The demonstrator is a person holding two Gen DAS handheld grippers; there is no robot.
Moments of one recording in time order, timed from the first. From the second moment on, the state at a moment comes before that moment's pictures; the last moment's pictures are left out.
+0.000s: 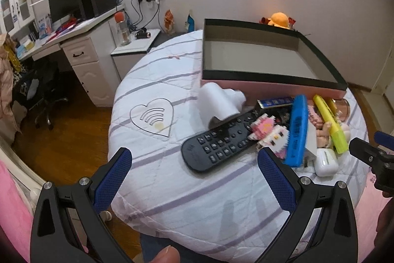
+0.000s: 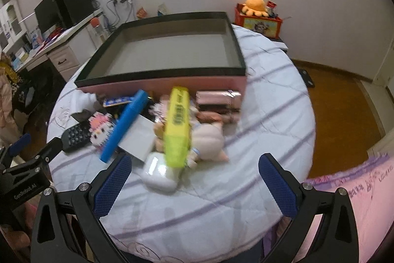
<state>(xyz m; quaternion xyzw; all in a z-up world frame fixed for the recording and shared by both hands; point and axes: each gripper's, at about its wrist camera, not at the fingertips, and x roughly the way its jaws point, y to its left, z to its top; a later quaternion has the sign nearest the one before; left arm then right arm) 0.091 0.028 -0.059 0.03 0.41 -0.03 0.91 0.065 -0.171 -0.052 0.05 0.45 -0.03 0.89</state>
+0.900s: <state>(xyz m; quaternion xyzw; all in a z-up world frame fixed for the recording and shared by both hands) 0.170 0.011 -0.090 0.02 0.45 -0.03 0.89 0.112 -0.173 -0.066 0.06 0.48 0.03 0.88</state>
